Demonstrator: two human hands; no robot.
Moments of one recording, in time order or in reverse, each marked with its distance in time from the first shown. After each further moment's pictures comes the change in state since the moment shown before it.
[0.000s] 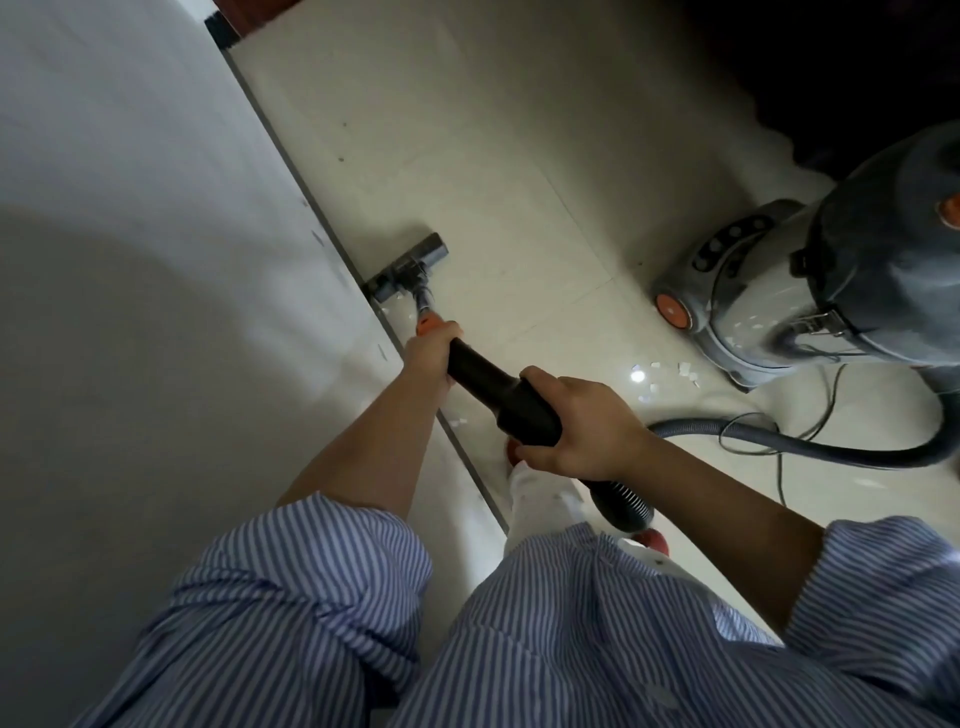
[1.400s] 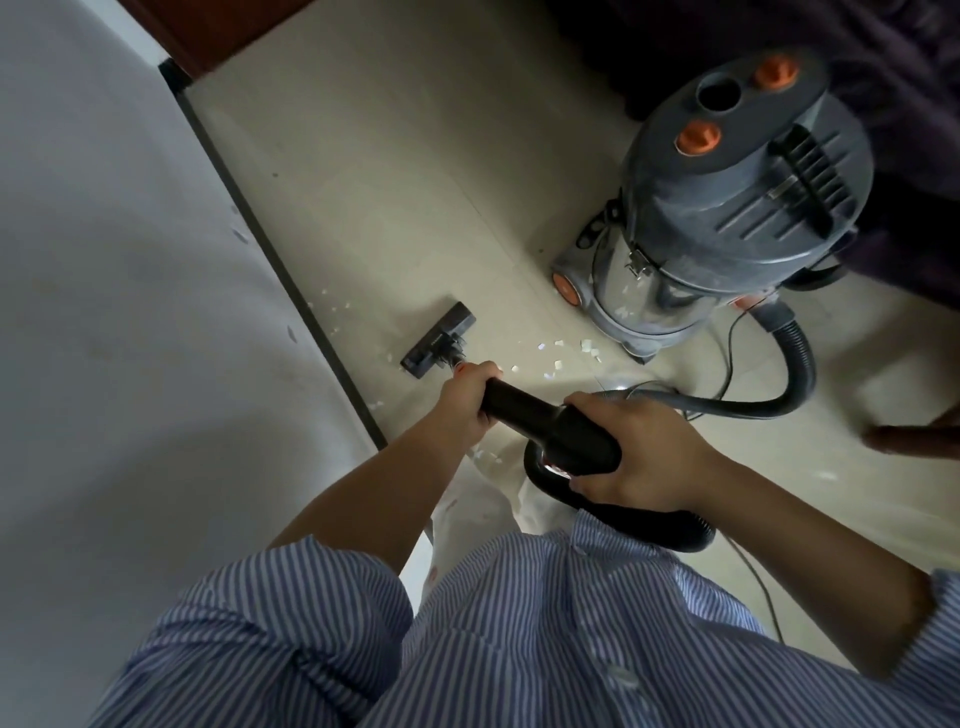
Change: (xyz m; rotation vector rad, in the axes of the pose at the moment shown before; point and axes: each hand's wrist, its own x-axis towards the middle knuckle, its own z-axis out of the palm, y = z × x) left_hand -0.157 -0.224 0.206 -0.048 -0.201 -0.109; right_hand -0.296 0.186 -0.051 -0.027 0.022 0.032
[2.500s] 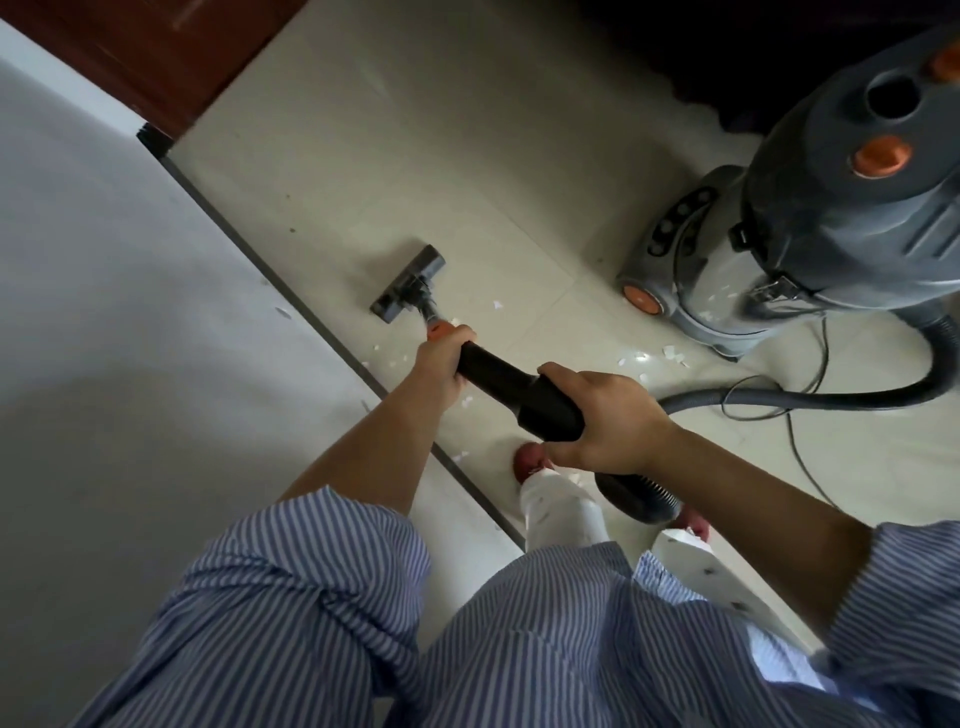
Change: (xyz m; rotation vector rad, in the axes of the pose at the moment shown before) left_hand 0.117 0.270 -0.133 0.215 0.049 0.059; right_hand 0.276 -0.137 0.010 0.066 0.087 0.174
